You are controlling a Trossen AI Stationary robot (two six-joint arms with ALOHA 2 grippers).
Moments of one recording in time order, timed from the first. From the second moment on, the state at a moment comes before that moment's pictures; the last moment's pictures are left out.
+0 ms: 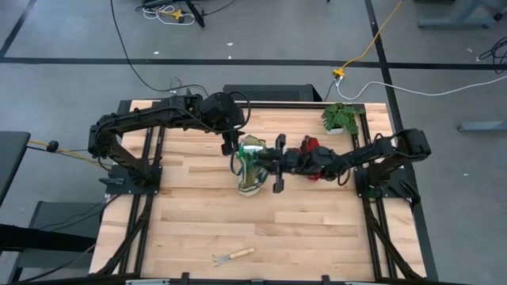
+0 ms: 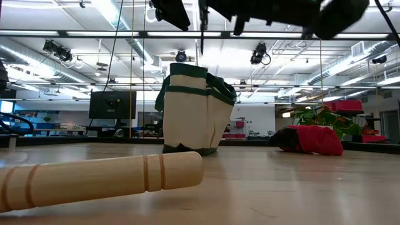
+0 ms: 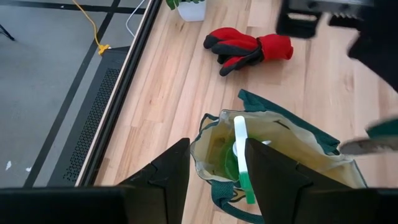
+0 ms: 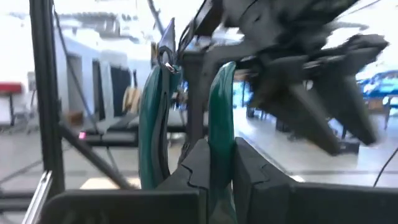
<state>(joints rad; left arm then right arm) 0.18 1.54 1.67 -0.93 -0.16 0.06 0.09 1.59 0.75 1.10 0.12 -0.06</state>
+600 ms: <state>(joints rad) 0.18 1.54 1.67 -0.91 -0.16 0.06 0.02 1.70 0.62 1.45 0.15 -0.01</state>
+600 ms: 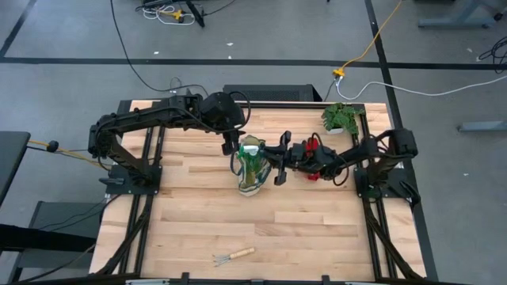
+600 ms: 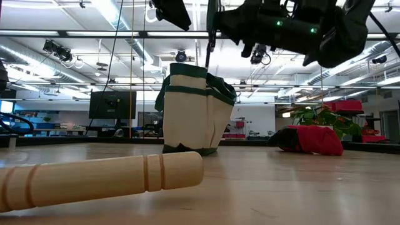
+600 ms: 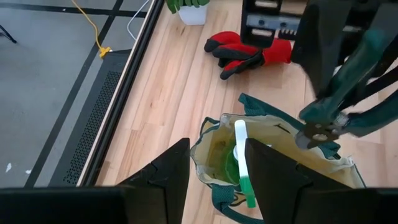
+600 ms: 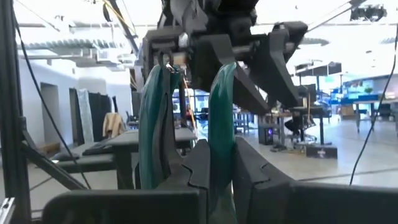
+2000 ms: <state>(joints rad) 0.18 1.54 1.67 -0.91 -0.16 0.06 0.07 1.96 0.67 1.51 0.18 0.07</state>
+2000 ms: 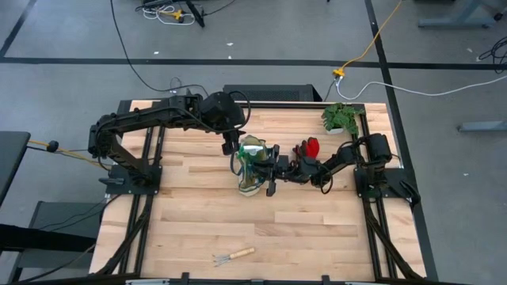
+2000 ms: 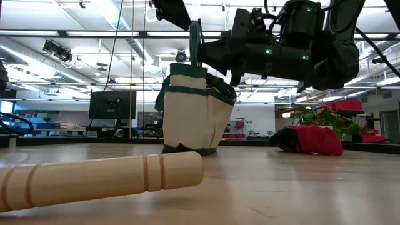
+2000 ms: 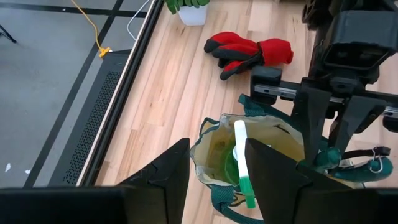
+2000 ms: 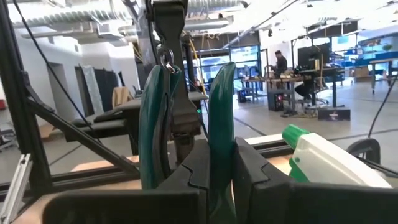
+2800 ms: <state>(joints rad) 0.18 1.54 1.67 -0.91 -0.16 0.05 0.08 2.01 0.67 1.54 0.17 0.10</state>
